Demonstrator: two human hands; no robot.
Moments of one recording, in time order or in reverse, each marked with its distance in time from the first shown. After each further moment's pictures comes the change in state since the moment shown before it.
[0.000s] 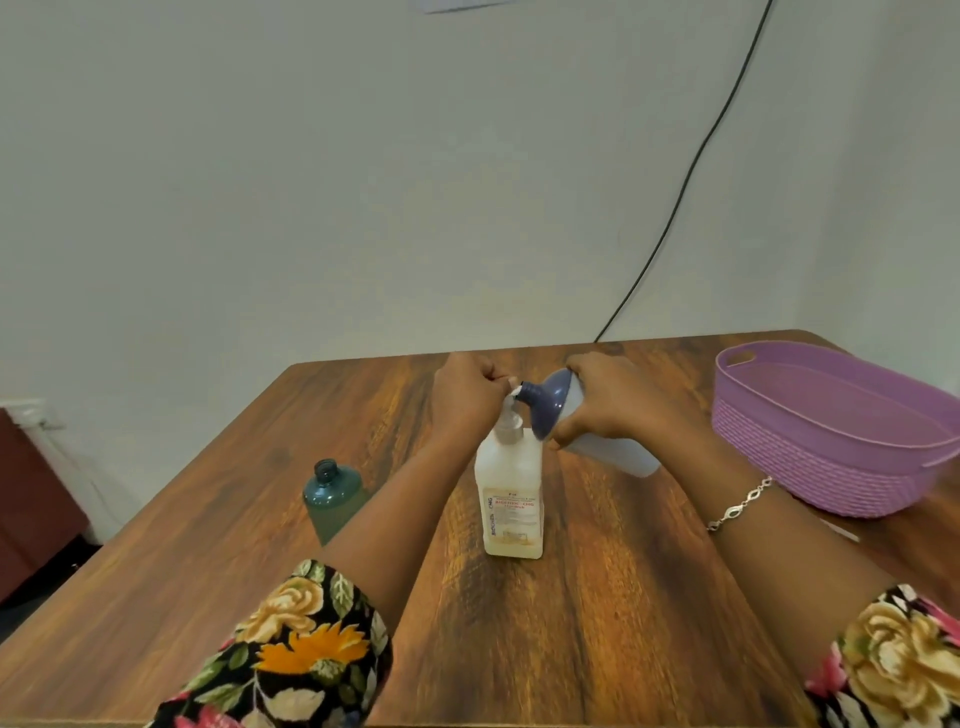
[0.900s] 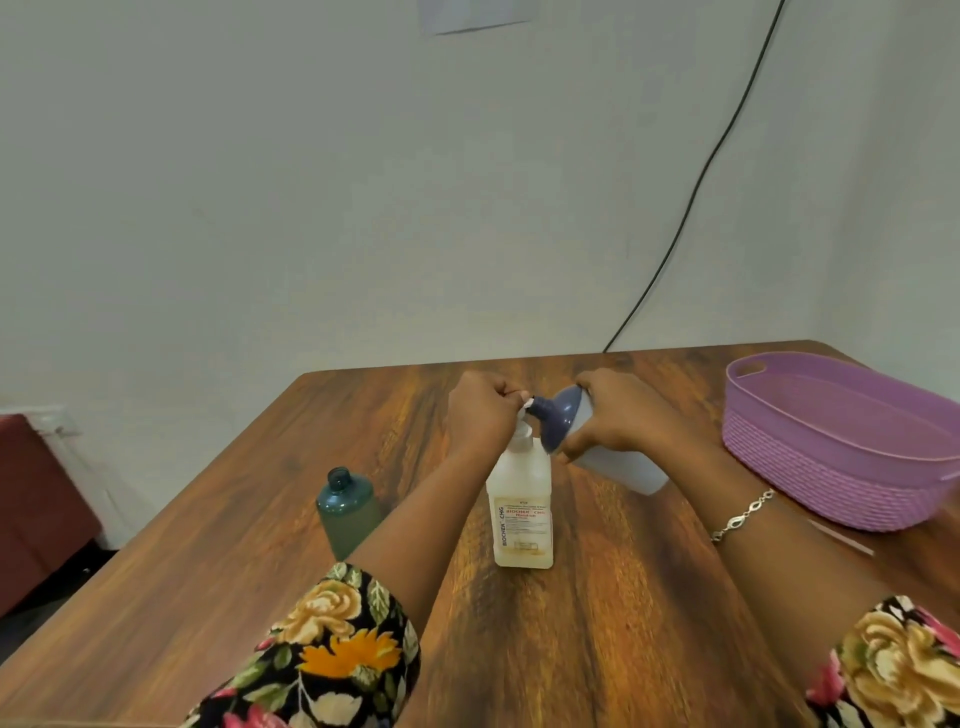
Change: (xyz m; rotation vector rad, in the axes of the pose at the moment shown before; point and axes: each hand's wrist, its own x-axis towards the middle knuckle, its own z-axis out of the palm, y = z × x) left_hand -0.003 0.001 0.003 -0.053 -0.007 -0.076; right_hand 0.000 -0.003 0.001 0.000 -0.031 0.055
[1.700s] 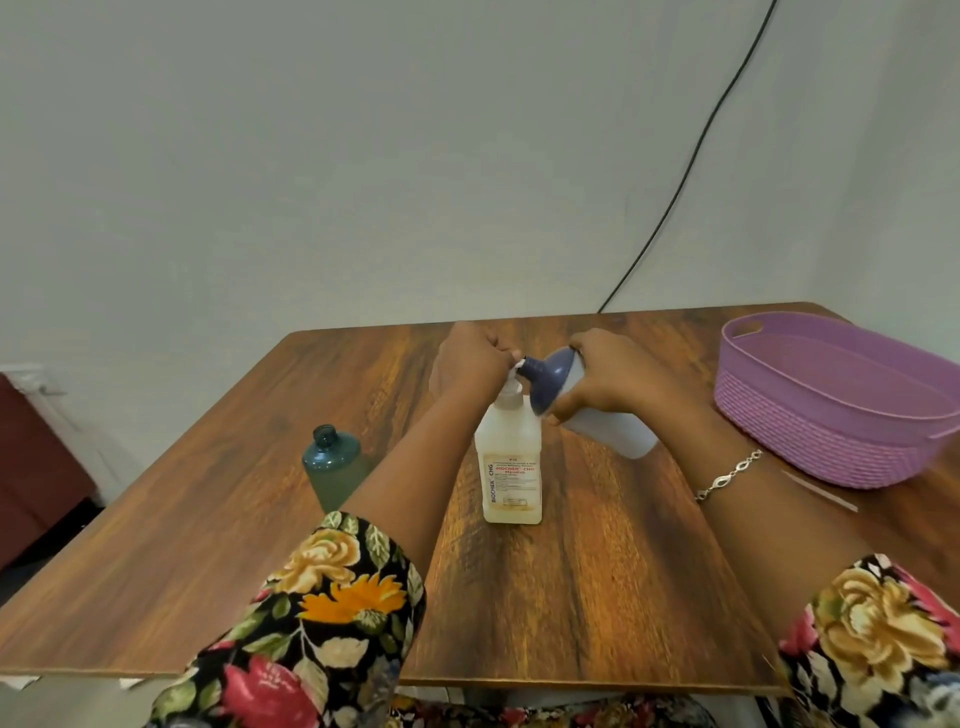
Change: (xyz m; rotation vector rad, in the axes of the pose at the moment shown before) left_hand 0.008 0.004 0.001 0.073 -0.056 -0.100; right_hand 0.005 0.005 0.009 0.003 -0.008 0.009
